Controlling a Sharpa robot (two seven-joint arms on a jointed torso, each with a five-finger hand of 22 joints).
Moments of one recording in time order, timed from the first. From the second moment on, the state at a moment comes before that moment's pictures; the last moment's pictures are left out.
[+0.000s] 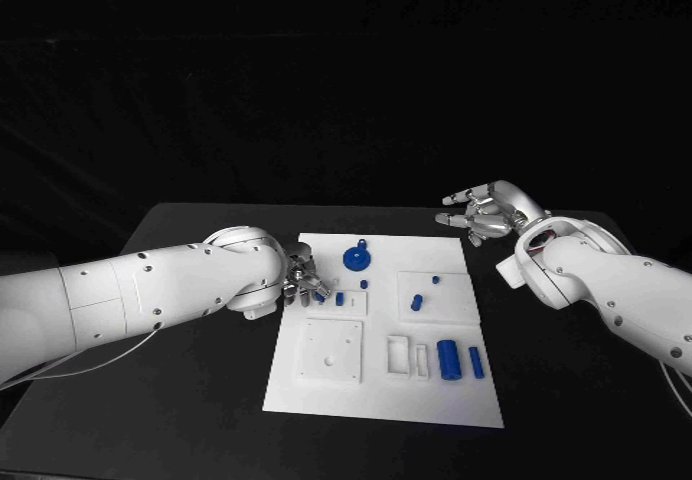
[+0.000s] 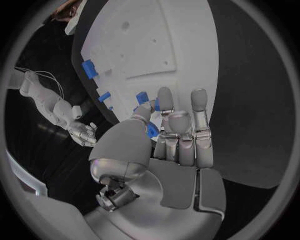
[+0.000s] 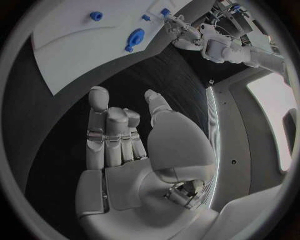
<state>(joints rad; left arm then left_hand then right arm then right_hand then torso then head) 1.39 -0.67 -0.21 1.37 -1.03 -0.02 -0.53 1.11 0.12 0.08 -0.15 0.61 1.11 0.02 0.20 0.90 1.47 -0.06 0.56 0.08 1.39 -0.12 1.22 0.57 0.02 1.30 -0.14 0.37 1.31 1.07 -0.74 0.31 1.28 -1.11 -0.36 -0.01 1.27 -0.08 -0.01 0.02 0.46 0.95 0.12 0.06 0.06 1.22 0.01 1.03 1.08 1.41 -0.06 1.00 1.02 0.11 1.46 -0.08 0.38 1.27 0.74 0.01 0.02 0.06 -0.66</state>
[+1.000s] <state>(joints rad) 1.39 -0.67 -0.21 1.37 -1.06 0.03 -0.52 1.12 0.11 0.08 -0.15 0.61 1.11 0.02 0.20 0.90 1.47 -0.06 0.56 0.08 1.39 -0.12 1.22 0.57 0.02 1.30 -0.14 0.37 1.31 1.07 -0.74 0.31 1.28 -1.11 -0.35 -0.01 1.27 -0.08 -0.01 0.02 0.46 0.95 0.12 0.06 0.06 1.22 0.01 1.03 1.08 1.41 -0.06 1.00 1.02 0.11 1.46 -0.08 0.38 1.27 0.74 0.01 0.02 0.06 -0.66</state>
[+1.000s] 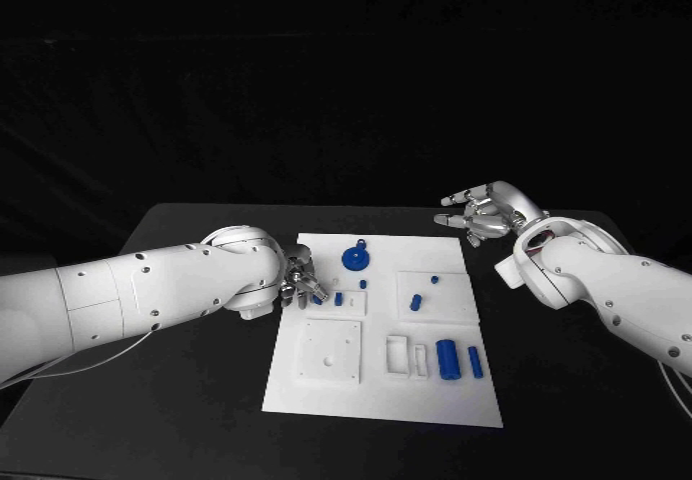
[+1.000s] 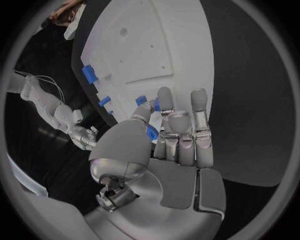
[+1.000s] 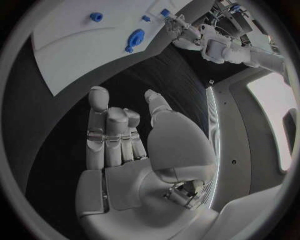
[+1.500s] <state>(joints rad) 1.39 -0.66 -0.21 1.36 -1.06 0.03 -0.52 1.12 0.11 0.08 -0.14 0.61 1.12 0.02 0.20 0.90 1.47 -0.06 0.56 0.08 1.39 -0.12 1.22 0.56 0.02 1.30 -0.14 0.37 1.31 1.07 -0.75 0.31 1.28 -1.11 -0.35 -0.01 1.27 -0.08 -0.01 0.02 0.46 0.95 0.12 0.06 0.06 1.22 0.01 1.03 1.08 1.41 -0.06 1.00 1.02 0.11 1.46 -0.08 0.38 1.27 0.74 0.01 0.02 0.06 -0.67</state>
